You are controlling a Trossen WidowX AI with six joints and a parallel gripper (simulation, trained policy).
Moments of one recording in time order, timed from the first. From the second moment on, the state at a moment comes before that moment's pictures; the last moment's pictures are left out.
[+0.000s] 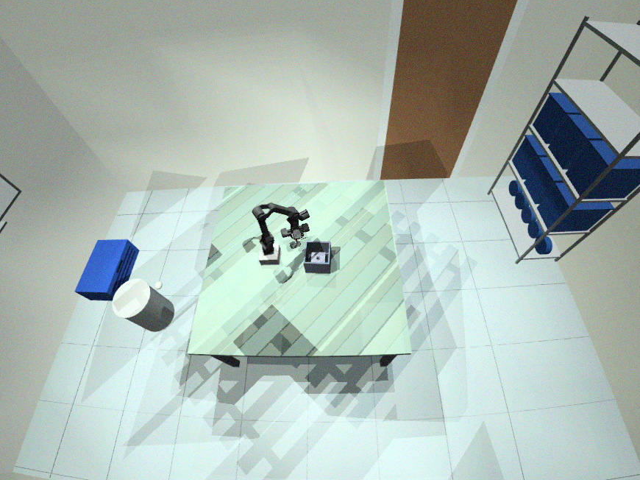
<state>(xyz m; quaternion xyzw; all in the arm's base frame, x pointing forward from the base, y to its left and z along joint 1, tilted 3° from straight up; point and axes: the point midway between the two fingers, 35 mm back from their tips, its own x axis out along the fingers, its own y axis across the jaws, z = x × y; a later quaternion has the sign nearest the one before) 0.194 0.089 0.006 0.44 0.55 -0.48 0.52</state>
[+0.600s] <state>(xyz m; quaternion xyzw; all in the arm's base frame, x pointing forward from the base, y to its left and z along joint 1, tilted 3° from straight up) 0.221 0.096 0.025 0.48 0.54 -0.43 0.54</state>
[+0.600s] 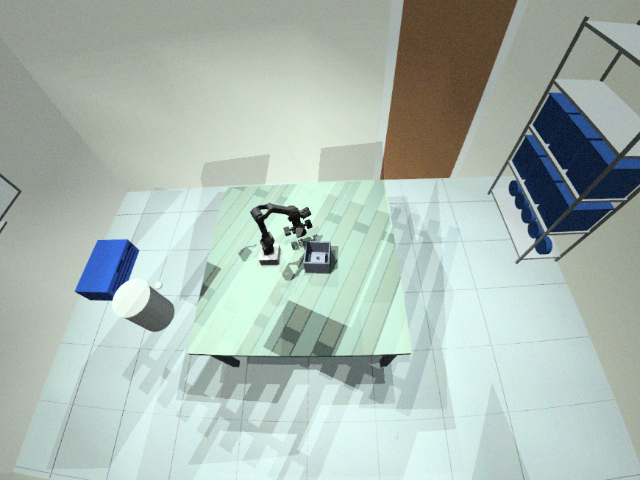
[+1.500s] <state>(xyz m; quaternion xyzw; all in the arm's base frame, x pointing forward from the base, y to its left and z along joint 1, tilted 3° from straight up) 0.270 0.043 0.137 0.51 0.48 -0.38 0.60</state>
